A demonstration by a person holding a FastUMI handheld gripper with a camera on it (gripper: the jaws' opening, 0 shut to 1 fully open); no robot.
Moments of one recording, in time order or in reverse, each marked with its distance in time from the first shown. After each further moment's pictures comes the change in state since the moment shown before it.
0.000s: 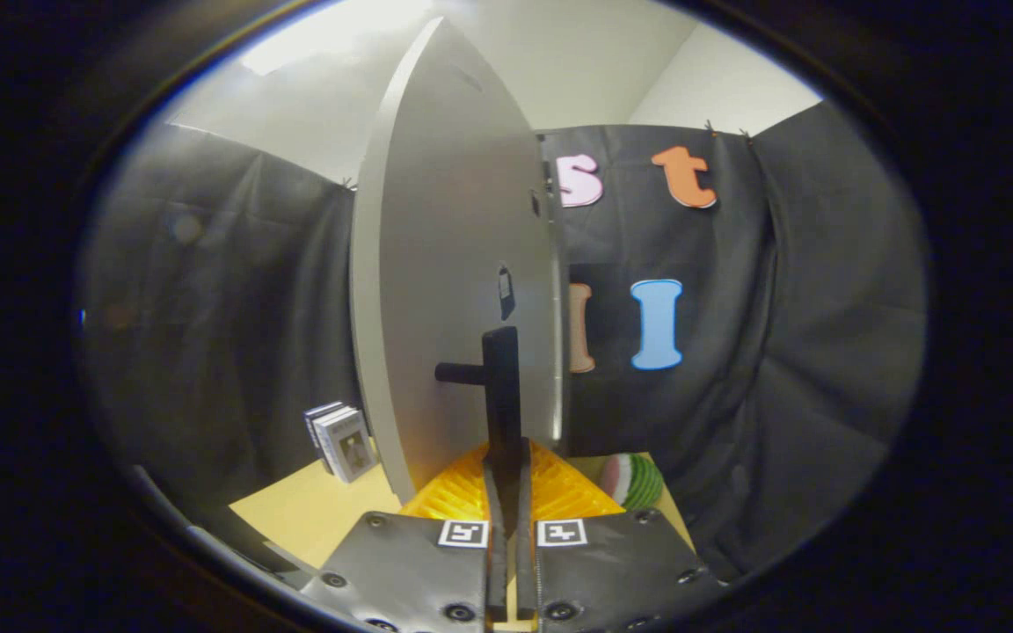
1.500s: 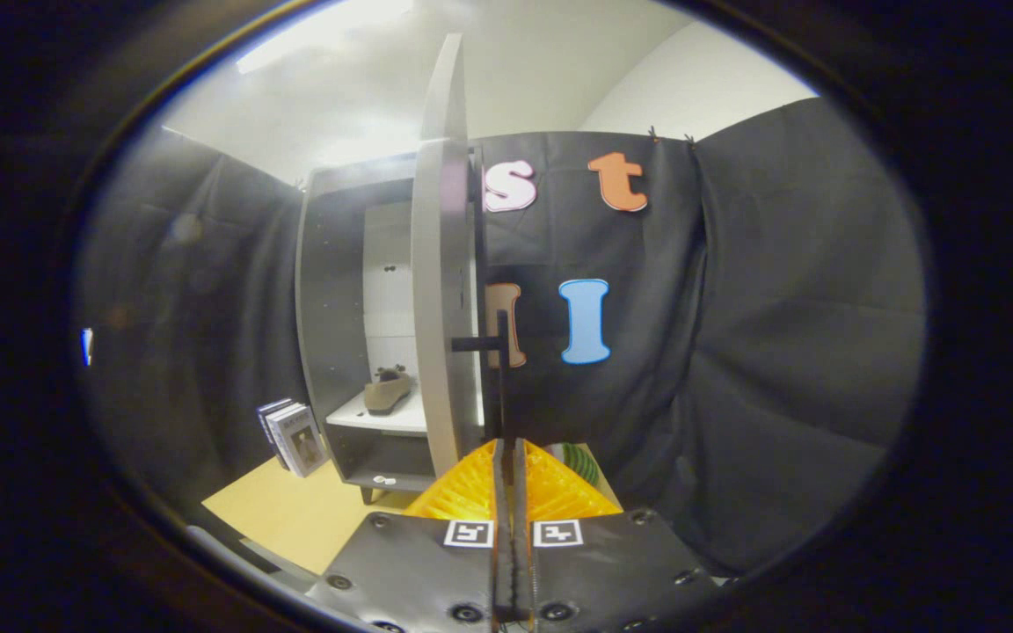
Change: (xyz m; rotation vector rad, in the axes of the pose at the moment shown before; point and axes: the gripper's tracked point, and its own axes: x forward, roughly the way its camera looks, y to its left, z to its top) arm -0.050 -0.043 -0.015 -0.005 -0.005 -0.157
